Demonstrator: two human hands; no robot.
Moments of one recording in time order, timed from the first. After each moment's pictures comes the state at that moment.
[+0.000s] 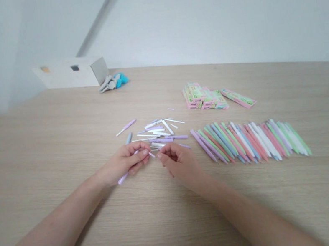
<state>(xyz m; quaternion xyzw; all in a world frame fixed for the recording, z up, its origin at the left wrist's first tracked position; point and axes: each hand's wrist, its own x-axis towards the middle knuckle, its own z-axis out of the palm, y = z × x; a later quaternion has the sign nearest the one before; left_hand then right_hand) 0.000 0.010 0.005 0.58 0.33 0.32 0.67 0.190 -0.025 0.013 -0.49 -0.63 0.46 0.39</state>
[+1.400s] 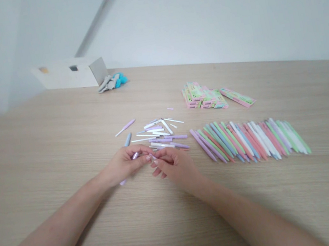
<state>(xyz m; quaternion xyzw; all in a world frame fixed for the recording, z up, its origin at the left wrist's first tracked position) 0.001 0.009 0.007 0.71 0.36 0.33 0.50 0.183 -0.027 0.001 -0.46 -0.61 0.53 0.38</state>
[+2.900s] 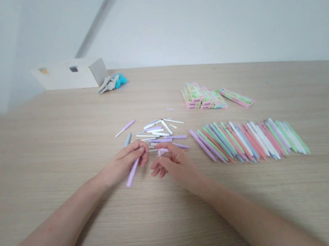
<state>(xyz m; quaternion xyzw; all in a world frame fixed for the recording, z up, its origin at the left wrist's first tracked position) -0.002 0.009 0.012 0.70 0.34 0.33 0.54 0.183 -0.030 0.012 -0.42 -0.53 0.61 0.41</state>
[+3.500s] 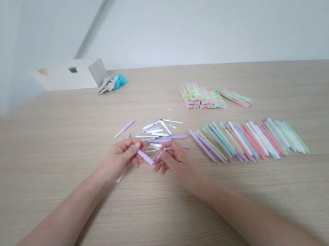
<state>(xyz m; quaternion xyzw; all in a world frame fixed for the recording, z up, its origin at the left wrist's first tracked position) -0.002 0.020 -0.002 0.55 0.36 0.41 0.63 0.185 -0.025 0.000 -0.41 -0.53 0.57 0.48</state>
